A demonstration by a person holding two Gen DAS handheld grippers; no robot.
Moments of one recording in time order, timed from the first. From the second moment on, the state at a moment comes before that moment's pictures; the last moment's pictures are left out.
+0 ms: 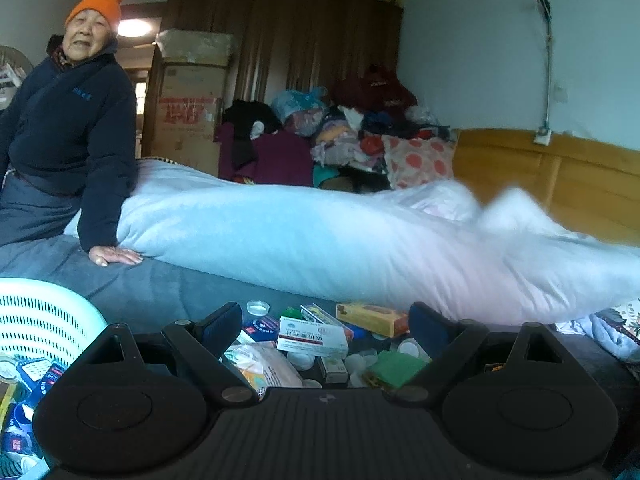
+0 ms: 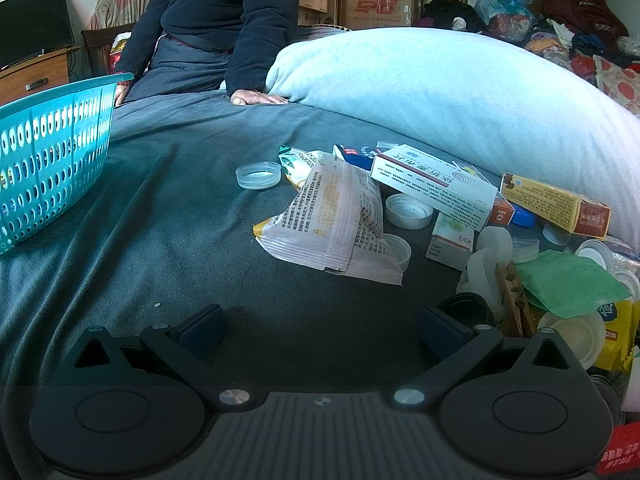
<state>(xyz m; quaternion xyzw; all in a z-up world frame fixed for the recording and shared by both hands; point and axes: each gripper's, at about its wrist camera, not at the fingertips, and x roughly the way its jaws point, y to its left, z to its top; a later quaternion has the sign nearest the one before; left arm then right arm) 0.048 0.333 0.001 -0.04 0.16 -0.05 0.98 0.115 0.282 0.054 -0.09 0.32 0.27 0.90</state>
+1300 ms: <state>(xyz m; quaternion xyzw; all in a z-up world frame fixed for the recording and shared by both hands) 0.023 0.364 -0.009 -0.04 0.18 -0.02 0.98 0.115 0.283 0.053 -0.09 0.31 0.27 0.90</state>
